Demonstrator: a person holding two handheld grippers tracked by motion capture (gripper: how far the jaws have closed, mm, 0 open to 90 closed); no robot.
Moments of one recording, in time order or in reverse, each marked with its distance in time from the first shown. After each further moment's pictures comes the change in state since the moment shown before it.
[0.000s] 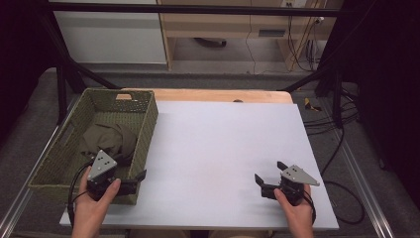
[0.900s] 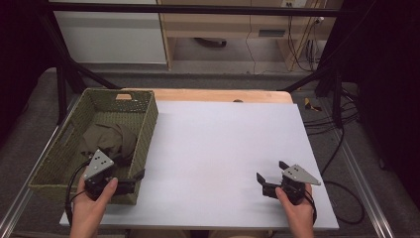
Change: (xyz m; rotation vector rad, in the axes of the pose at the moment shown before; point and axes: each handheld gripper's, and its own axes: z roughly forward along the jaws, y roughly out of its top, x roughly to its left) left arm 0.003 -0.001 -0.002 -0.005 -0.007 -0.013; right arm -0.005 -0.001 0.001 0.005 -0.024 0.015
